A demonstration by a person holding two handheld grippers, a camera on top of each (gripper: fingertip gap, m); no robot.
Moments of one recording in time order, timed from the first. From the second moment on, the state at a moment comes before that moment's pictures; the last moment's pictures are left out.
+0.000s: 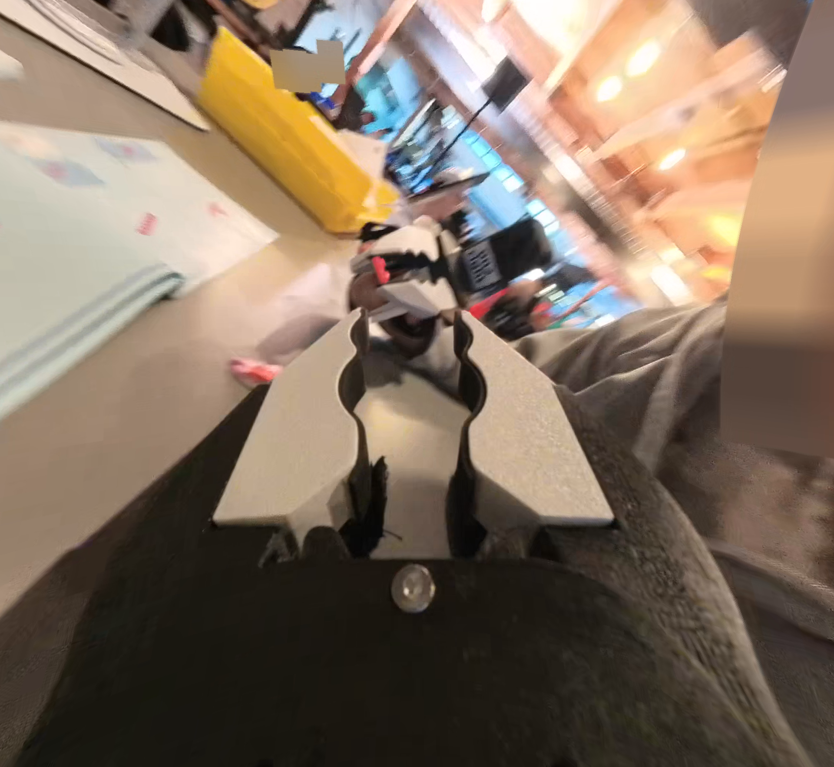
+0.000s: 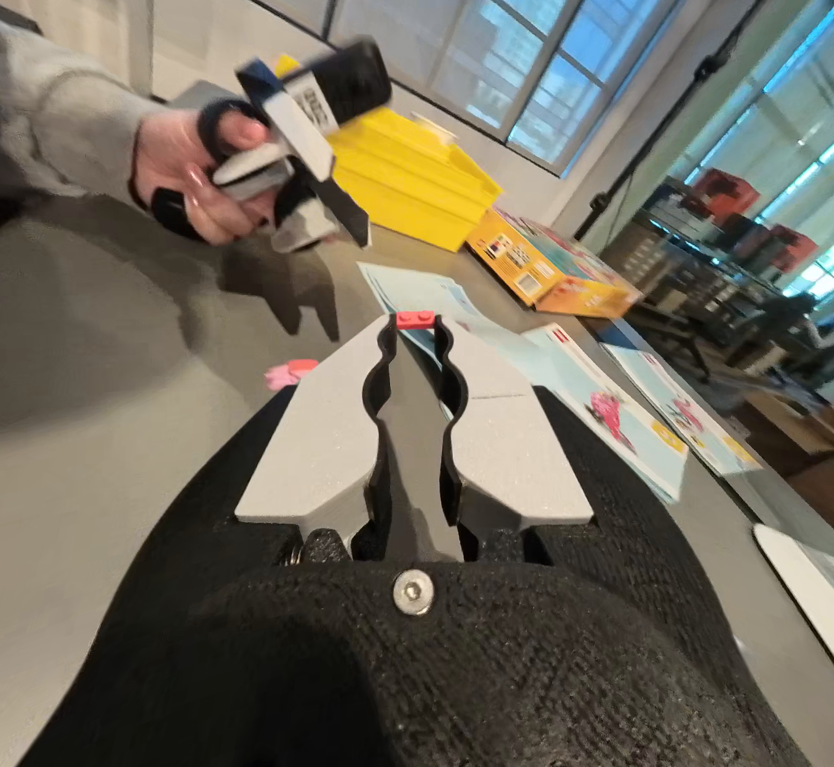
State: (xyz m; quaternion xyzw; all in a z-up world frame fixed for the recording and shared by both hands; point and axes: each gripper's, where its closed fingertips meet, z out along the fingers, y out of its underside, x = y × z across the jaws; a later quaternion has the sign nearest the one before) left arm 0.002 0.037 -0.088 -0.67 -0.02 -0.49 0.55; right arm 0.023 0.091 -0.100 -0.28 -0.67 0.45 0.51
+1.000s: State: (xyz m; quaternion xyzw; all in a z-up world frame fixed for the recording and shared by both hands) left arm -0.027 0.065 -0.108 -0.74 0.12 -0.29 0.59; right arm 0.051 0.118 -0.188 -0.45 -0.78 0.36 0.23
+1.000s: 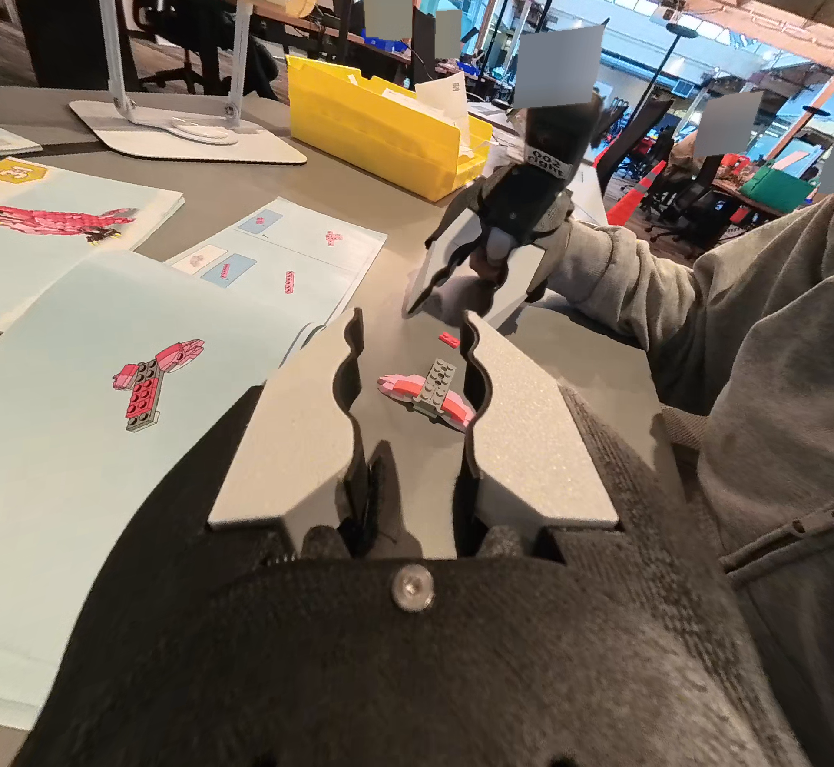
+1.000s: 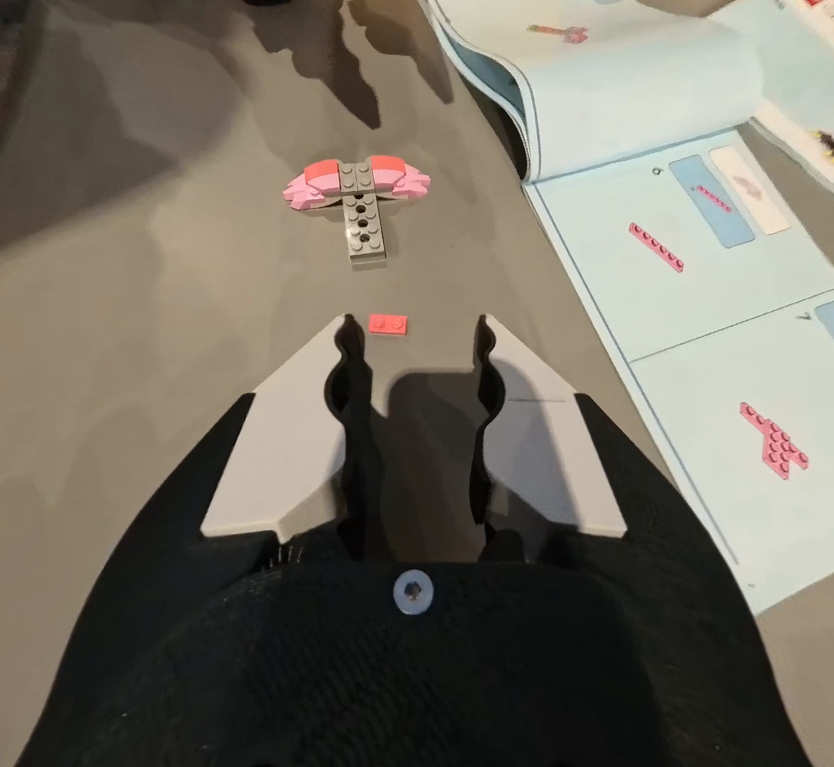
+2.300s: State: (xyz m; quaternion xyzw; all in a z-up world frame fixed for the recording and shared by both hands) left arm 0.021 0.046 -0.147 -0.42 0.58 0.36 0.59; right arm 0.037 0.056 -0.153 -0.38 -0.78 0.46 0.22
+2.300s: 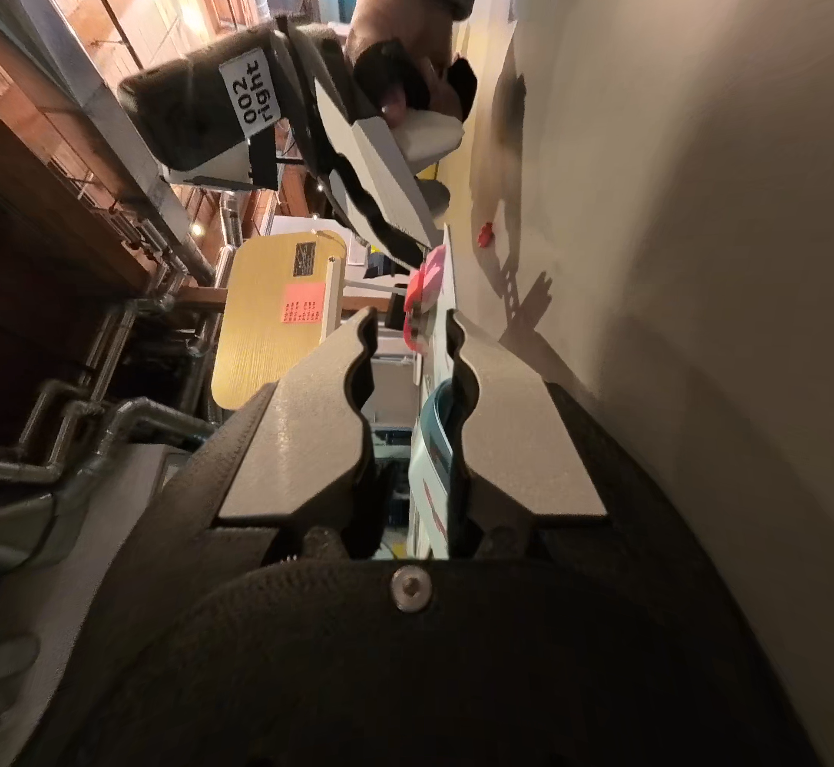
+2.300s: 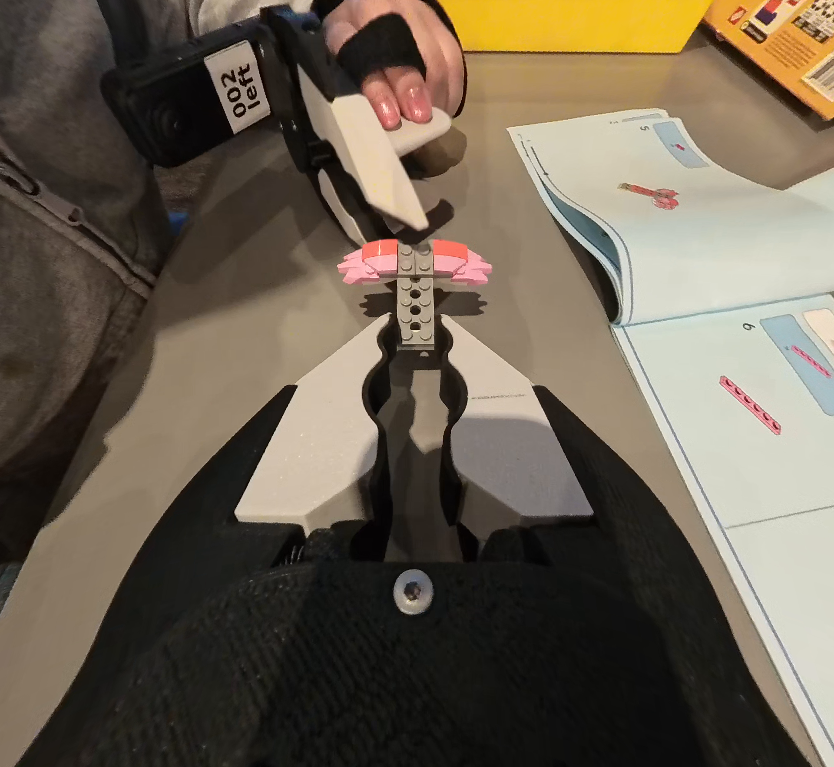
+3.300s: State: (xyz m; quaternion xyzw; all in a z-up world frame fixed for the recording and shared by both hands) left arm 0.018 0.047 -0.152 -0.42 0.60 0.39 0.56; right arm 0.066 0.116 -0.180 -0.47 -0.76 0.40 0.19
